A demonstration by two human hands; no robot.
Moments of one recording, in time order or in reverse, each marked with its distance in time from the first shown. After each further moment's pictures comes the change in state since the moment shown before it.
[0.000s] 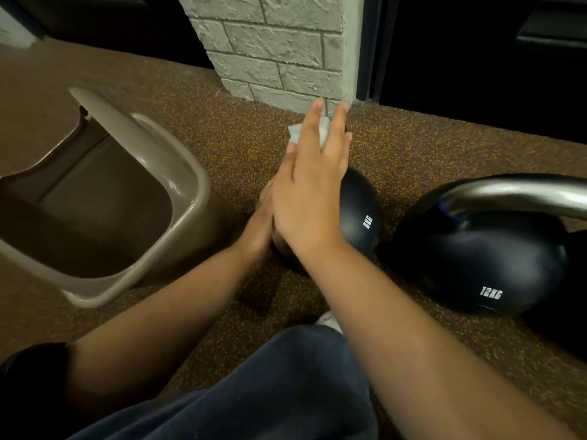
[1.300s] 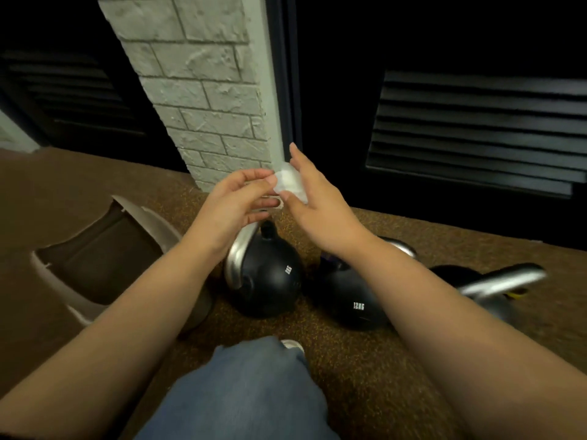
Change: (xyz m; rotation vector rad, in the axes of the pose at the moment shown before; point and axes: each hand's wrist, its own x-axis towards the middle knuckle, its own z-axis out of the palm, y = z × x) left_hand -0.161 0.222 0.040 -0.236 -0.150 0.367; right_hand -0.015 -0.048 -0.218 0.081 -0.291 -0.314
